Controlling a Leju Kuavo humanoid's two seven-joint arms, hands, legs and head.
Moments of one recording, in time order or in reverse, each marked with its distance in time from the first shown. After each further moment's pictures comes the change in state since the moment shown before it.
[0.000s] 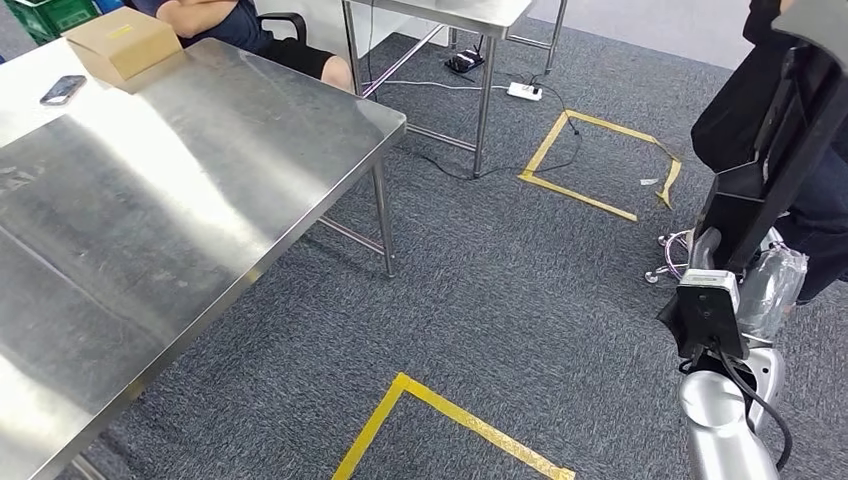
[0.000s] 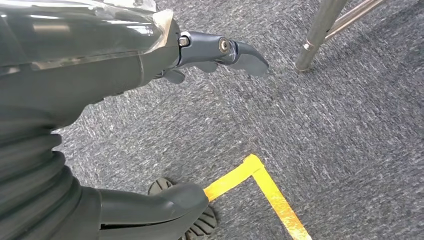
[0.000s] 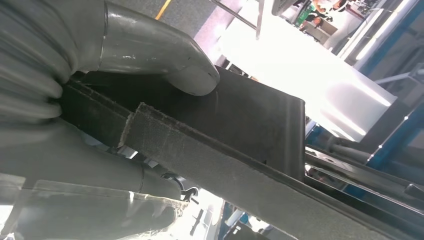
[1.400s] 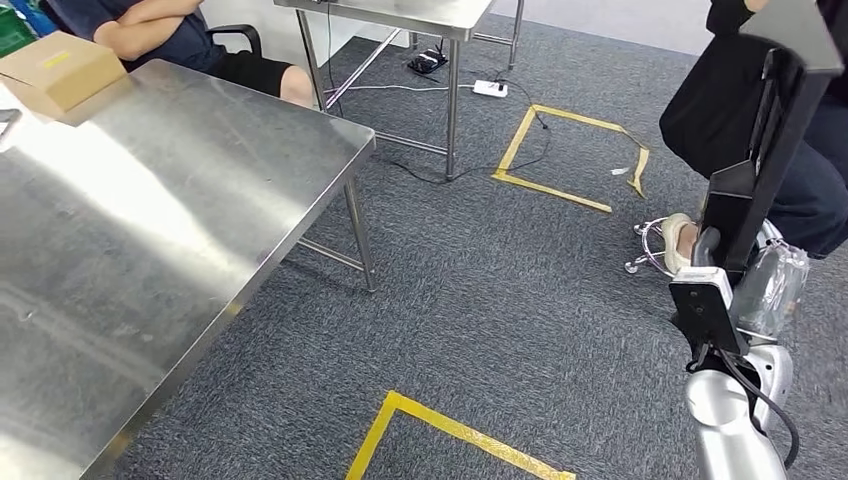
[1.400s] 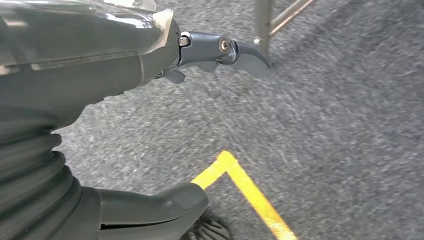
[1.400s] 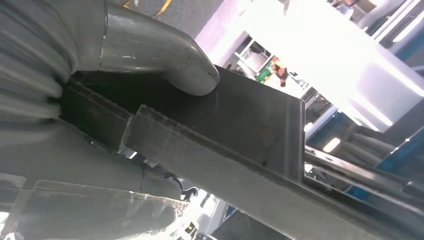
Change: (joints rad) left arm 0.012 0.002 -0.006 0.002 0.018 0.003 0.016; right arm -0.019 -0.023 0.010 0.021 0.067 0.016 0.024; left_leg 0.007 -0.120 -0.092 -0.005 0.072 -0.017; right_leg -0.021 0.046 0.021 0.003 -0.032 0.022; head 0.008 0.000
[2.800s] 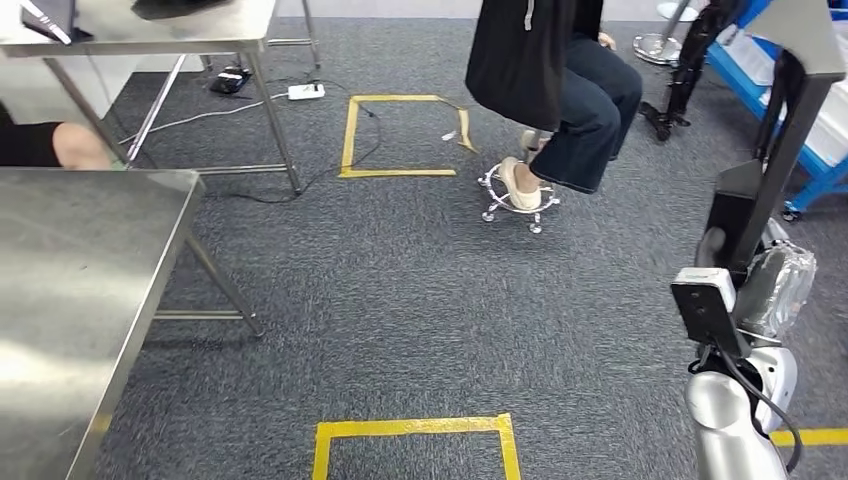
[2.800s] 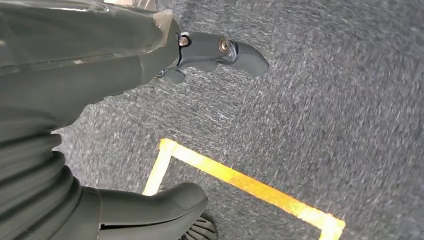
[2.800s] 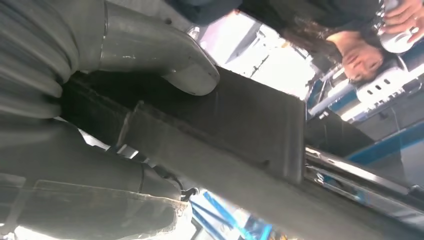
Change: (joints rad) left arm -0.017 -0.003 -0.023 -0.010 0.012 0.000 -0.016; right arm 0.010 0.005 -0.012 -0.020 0.022 -0.006 0.016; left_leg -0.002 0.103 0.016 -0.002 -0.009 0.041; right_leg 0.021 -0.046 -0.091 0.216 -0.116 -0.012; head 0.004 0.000
